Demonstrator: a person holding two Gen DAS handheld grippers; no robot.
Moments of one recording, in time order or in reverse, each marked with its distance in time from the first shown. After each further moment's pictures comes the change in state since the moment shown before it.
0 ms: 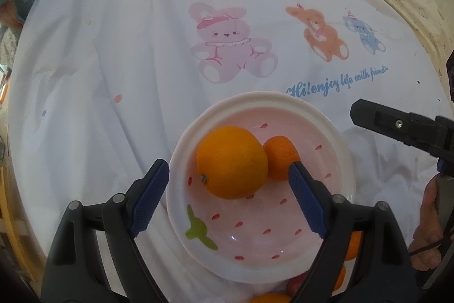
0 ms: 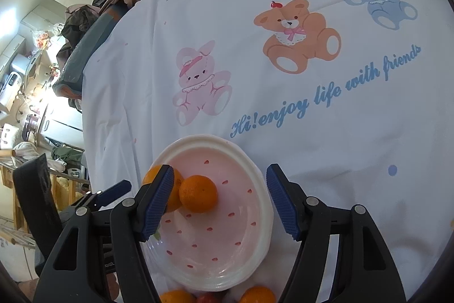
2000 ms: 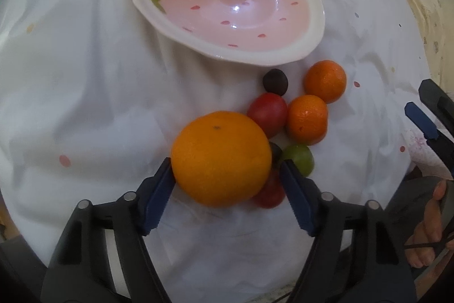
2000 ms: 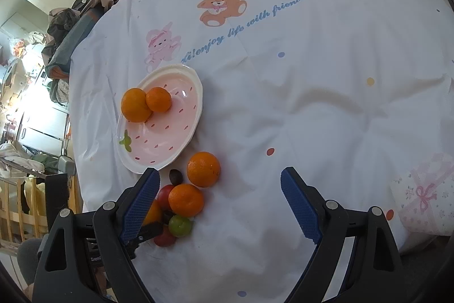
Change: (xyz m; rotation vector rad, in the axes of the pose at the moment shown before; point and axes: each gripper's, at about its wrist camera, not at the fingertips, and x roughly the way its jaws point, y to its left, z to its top) left arm -0.012 -0.028 -0.149 -0.132 0.328 -0.142; right arm -0.101 -0.024 -0.136 0.081 -0.038 -0.170
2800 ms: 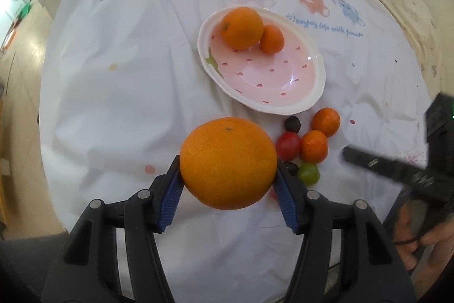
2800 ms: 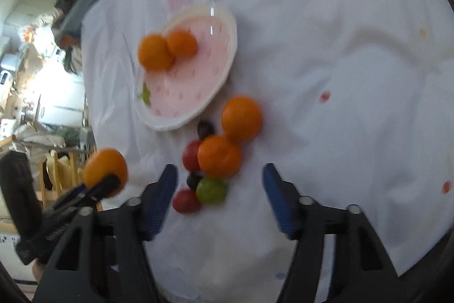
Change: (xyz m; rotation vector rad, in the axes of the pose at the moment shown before) left arm -0.080 0.031 -0.020 -0.032 -0.248 0.071; right arm 0.057 0.022 -0.031 0.018 0.283 0.141
